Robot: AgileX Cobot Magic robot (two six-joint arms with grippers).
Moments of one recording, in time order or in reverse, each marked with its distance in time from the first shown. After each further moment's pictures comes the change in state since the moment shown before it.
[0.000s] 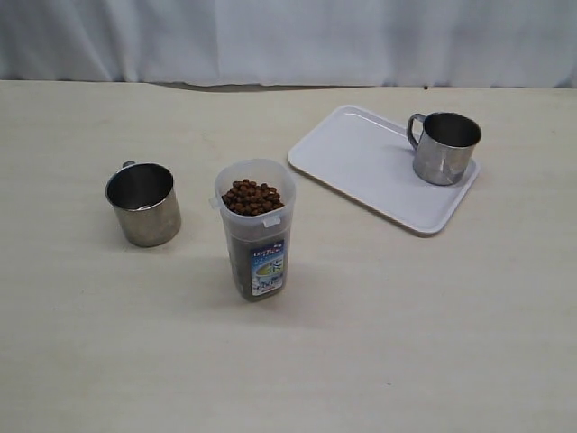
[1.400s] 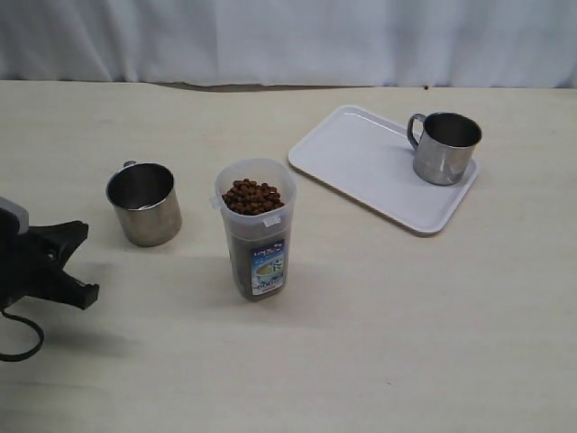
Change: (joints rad) left arm 0.152 1.910 -0.182 0.228 -1.023 0.388; right arm 0.000 0.000 0.000 0.000 0.000 0.002
